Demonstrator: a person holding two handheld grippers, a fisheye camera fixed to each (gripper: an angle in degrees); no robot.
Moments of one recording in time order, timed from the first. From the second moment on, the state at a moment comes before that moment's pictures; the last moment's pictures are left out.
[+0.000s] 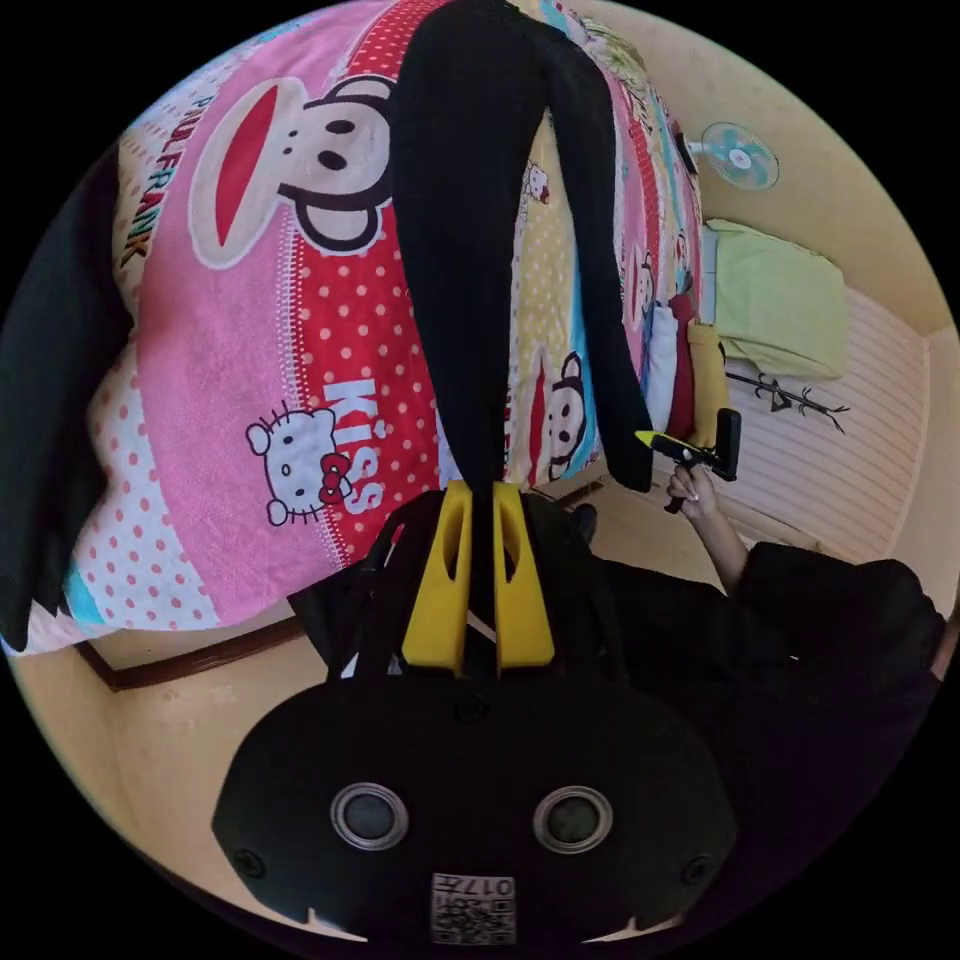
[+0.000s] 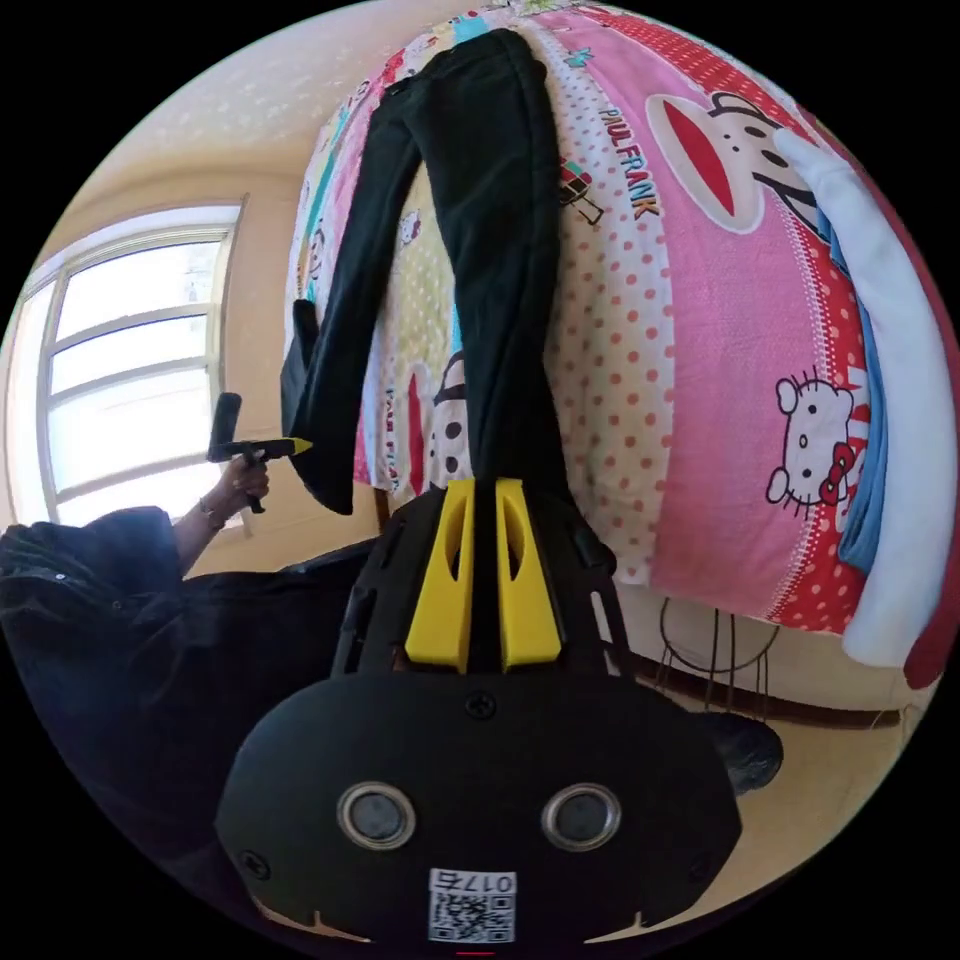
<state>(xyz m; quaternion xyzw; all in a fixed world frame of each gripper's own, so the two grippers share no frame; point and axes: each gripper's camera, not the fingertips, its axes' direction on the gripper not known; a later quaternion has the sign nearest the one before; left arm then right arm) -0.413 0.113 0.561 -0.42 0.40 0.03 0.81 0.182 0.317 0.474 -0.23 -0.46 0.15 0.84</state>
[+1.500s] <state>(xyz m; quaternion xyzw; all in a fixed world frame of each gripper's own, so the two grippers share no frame) -0.164 0.119 0.467 -0.42 0.44 0.25 0.75 0.136 0.362 0.450 -0.16 -0.49 0.08 0.86</state>
